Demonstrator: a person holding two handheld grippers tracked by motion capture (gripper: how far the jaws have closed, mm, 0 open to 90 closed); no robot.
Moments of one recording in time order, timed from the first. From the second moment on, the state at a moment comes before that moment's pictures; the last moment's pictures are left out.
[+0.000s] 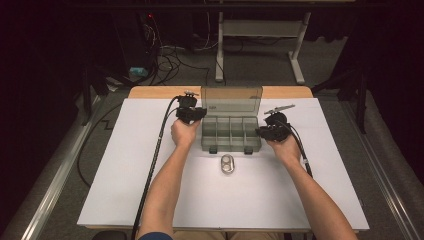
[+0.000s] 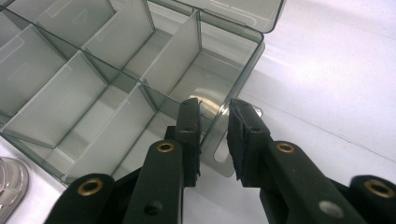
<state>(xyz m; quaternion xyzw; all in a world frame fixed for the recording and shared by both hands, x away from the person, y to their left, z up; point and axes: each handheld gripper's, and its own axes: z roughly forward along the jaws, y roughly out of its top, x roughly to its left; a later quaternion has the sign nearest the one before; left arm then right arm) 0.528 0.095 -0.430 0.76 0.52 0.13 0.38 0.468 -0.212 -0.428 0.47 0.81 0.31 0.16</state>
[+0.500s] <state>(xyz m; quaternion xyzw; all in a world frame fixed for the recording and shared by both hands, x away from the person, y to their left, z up) 0.534 0.093 -0.435 0.76 0.53 0.12 0.36 0.467 -0.211 -0.428 0.47 0.81 0.31 0.16</state>
